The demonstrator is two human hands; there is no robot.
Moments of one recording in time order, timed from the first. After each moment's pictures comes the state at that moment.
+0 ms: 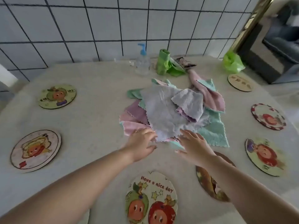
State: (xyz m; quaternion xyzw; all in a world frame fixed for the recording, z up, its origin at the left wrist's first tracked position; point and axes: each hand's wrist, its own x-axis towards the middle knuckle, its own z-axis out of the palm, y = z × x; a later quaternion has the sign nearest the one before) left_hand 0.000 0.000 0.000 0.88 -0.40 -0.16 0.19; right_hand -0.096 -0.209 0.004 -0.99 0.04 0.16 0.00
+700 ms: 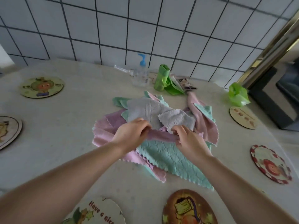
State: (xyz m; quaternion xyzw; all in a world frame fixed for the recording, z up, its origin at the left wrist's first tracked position) left_hand 0.039 -0.094 0.002 0.91 -0.30 0.03 0.30; right_hand -0.024 -0.316 0.011 -0.99 -0.08 -0.07 0.05
